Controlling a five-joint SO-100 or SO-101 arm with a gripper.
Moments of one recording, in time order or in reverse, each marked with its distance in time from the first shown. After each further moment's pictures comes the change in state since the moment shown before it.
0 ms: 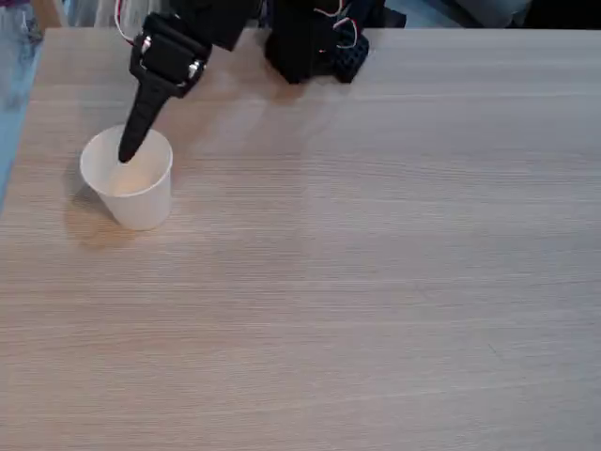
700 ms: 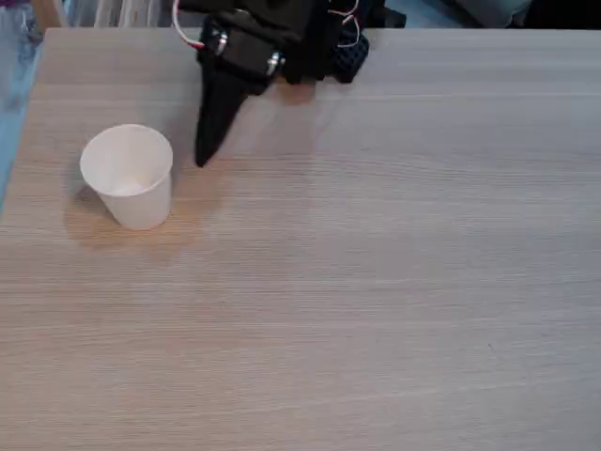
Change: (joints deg) arm -16.9 8.0 -0.4 3.0 4.6
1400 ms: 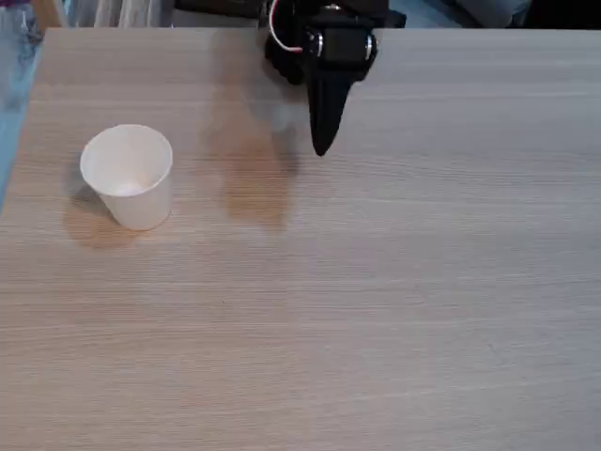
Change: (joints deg) arm -18.1 19.2 13.4 15.4 19.5
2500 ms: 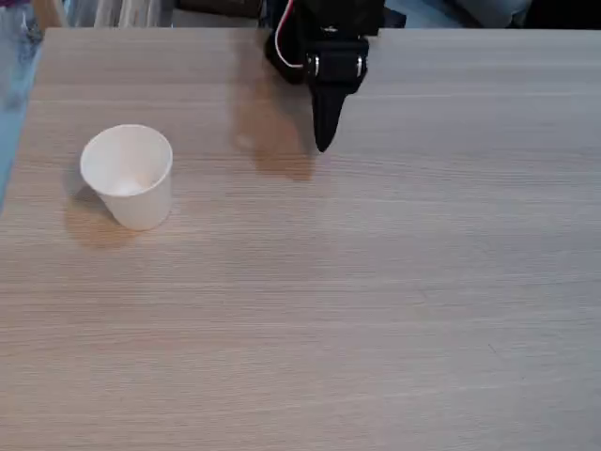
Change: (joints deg) arm -2.2 27.2 26.5 9.1 4.0
